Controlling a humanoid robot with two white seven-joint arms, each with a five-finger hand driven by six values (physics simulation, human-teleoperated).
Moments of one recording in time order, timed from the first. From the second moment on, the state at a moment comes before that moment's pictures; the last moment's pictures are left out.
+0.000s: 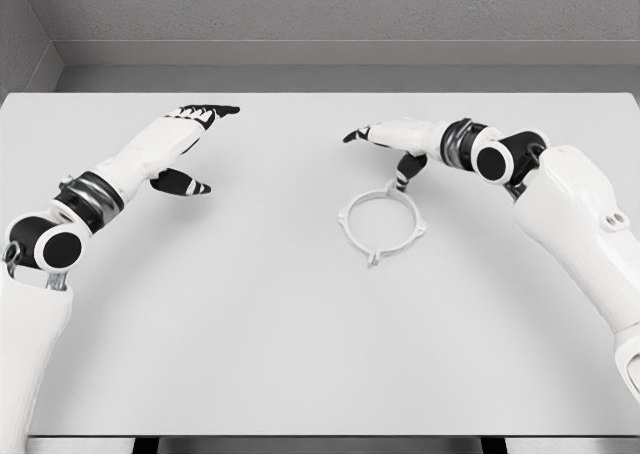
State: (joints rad) left arm -0.32 0.30 -0.10 -1.56 -0.68 -0.26 -0.50; right arm -0.83 -0.36 0.75 -1.11 0.51 -0.11 0.61
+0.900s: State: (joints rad) left arm -0.25 0.35 0.02 -1.58 -0.64 -0.37 -0.50; right arm -0.87 -0.58 0.74 -1.11 0.50 -0.20 0.61
